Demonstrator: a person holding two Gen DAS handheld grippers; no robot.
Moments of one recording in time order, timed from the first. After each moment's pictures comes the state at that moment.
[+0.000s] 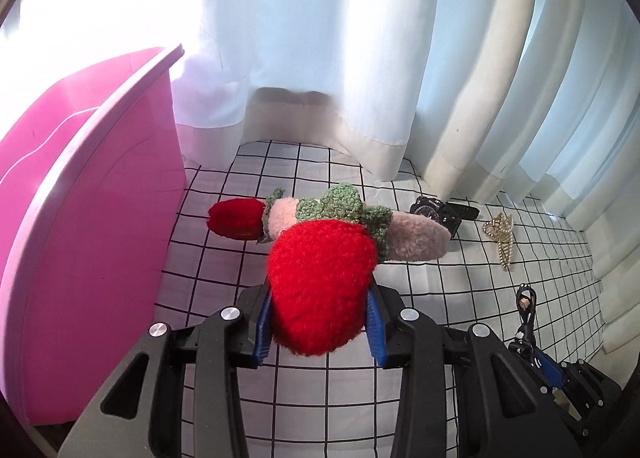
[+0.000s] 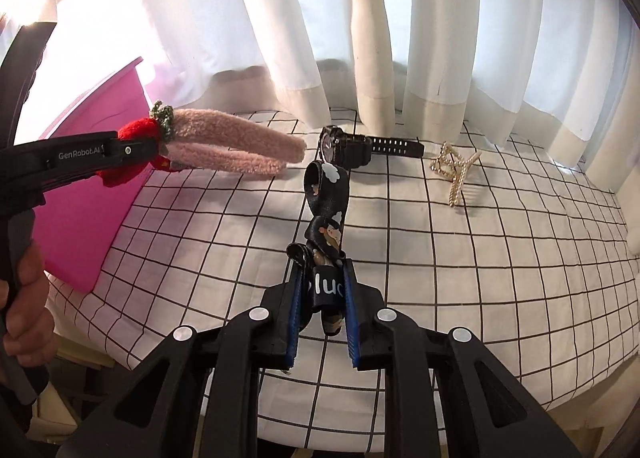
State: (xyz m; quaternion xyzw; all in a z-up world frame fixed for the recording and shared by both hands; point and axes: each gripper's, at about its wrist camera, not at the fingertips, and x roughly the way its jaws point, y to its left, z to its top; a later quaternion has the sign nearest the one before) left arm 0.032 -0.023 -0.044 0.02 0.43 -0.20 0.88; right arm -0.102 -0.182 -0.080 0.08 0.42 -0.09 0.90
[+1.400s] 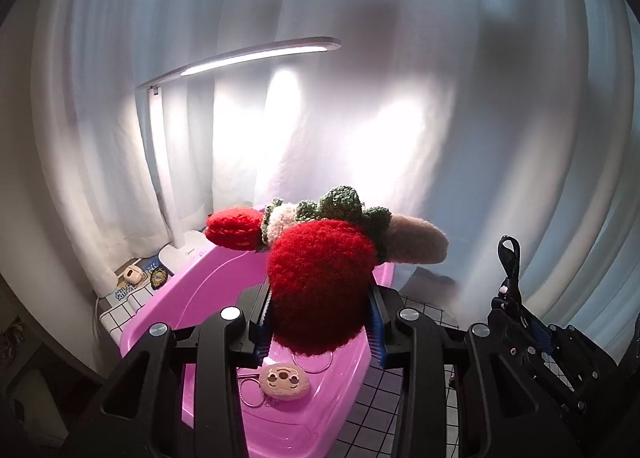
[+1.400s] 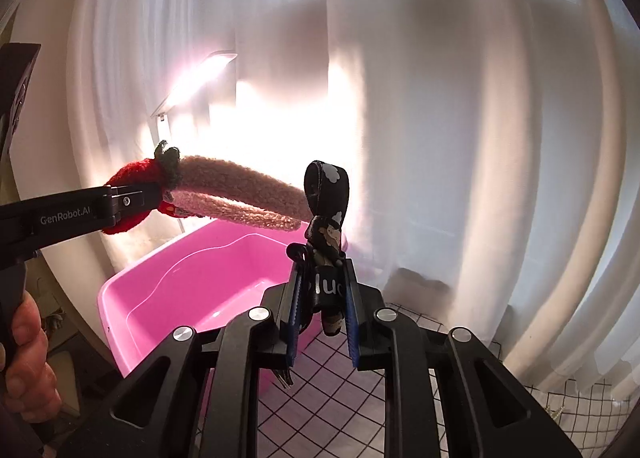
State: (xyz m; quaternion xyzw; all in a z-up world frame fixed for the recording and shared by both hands) left arm 0.005 0.160 0.132 -0.08 0.28 0.02 0.96; right arm 0.000 -0.034 0.097 -0.02 0.23 0.15 0.96
